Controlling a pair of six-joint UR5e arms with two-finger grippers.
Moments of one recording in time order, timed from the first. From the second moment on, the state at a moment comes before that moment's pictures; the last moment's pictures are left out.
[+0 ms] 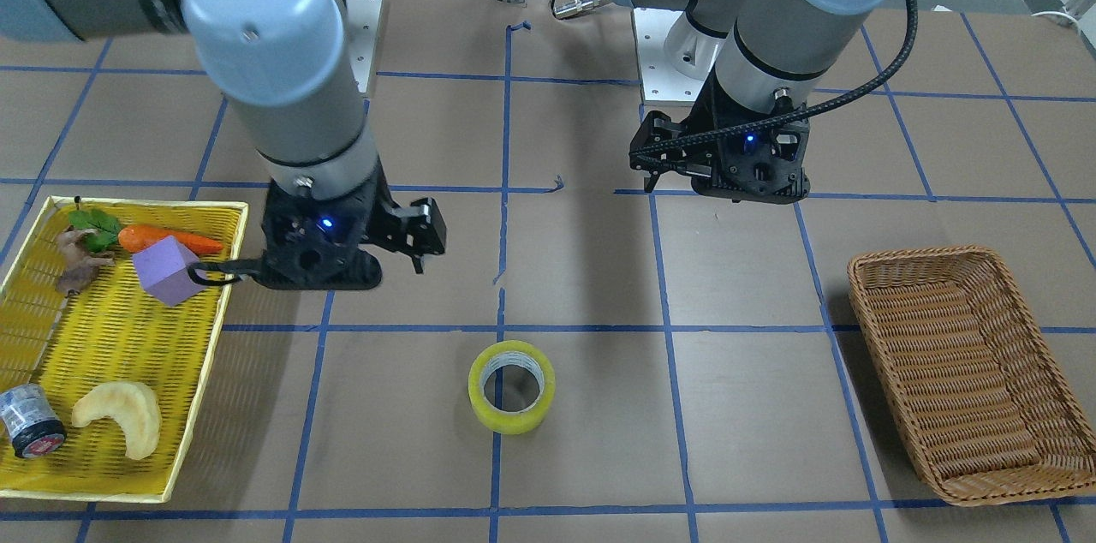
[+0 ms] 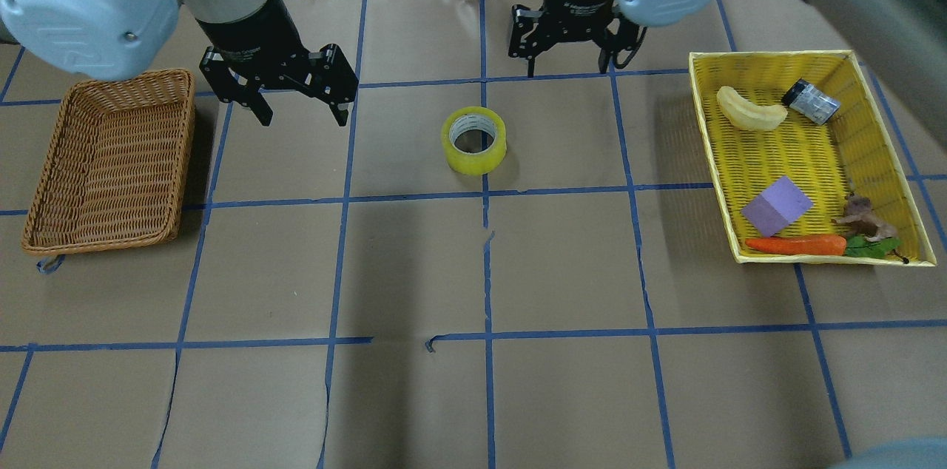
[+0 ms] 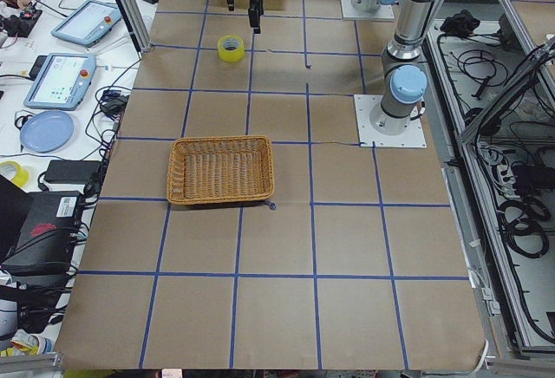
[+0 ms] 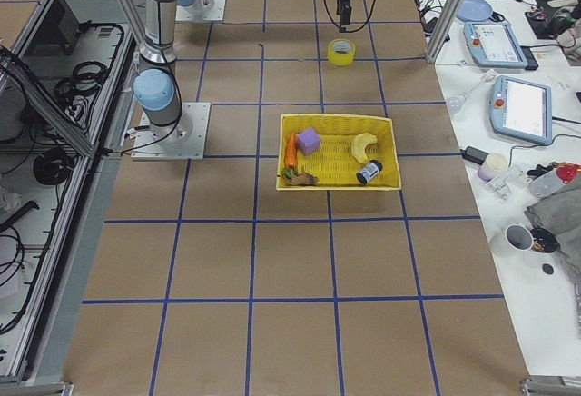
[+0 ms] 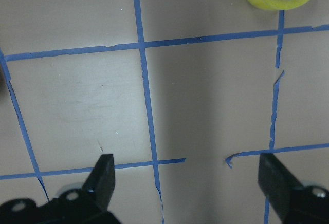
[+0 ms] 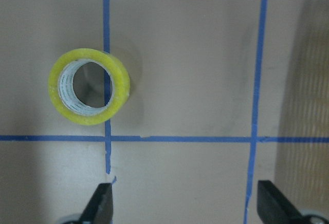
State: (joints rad) left arm -1.64 -1.71 -1.50 -1.56 1.53 0.01; right arm 1.74 -1.28 1.34 -1.64 -1.56 0.18
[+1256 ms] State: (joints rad) left arm -1.79 -2.09 -1.49 -1.07 1.47 -0.18; right arm 1.65 -1.53 1.49 -1.57 -1.56 0.09
